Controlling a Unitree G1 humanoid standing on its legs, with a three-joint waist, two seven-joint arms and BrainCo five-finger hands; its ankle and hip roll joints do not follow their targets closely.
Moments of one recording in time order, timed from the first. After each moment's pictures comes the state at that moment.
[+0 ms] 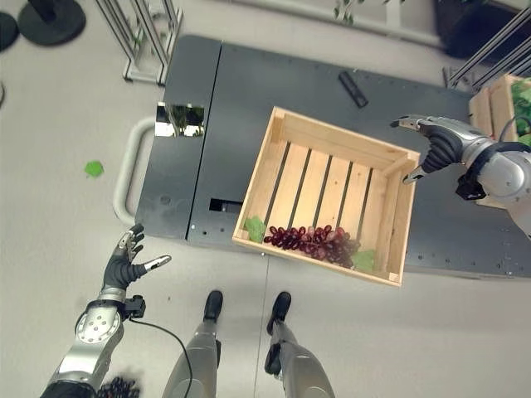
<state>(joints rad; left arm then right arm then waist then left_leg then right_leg) -0.04 0.50 -0.03 0.30 -0.21 -0.28 0.17 -0.95 -1.35 0.73 0.37 -0.01 -0.20 0.17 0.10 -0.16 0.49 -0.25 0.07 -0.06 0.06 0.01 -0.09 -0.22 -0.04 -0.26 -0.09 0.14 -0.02</state>
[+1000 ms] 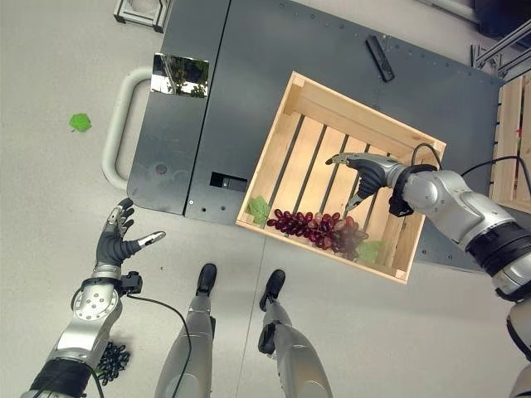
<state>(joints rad) -0.13 0.53 -0.06 0.30 -0.21 -0.28 0.23 -0.98 -1.06 0.87 0.44 -0.06 -0.17 0.22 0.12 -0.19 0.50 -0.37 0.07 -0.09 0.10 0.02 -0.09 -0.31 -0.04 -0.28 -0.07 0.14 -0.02</state>
